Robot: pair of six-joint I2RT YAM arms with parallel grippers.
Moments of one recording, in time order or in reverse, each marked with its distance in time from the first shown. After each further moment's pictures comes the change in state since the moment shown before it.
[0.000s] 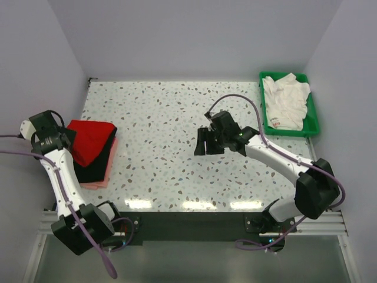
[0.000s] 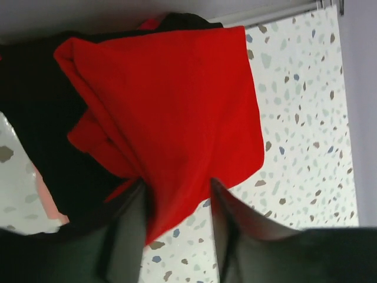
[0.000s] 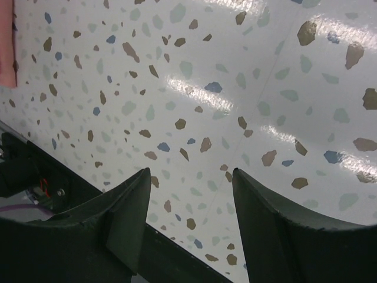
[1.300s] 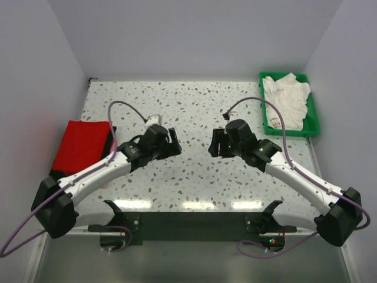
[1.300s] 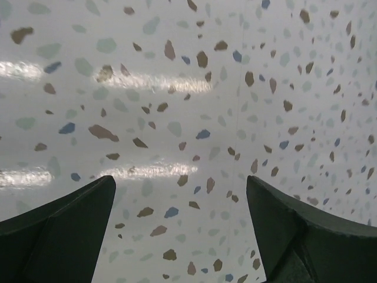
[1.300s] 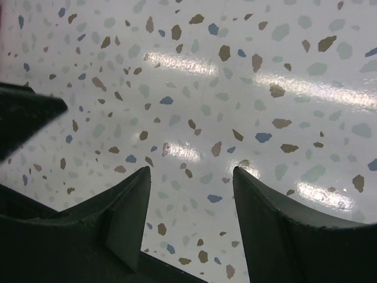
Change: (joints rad) left arm -1.215 0.066 -0.253 0.342 -0.118 -0.042; right arm 0.050 -0.300 -0.124 -0.042 0.271 0.014
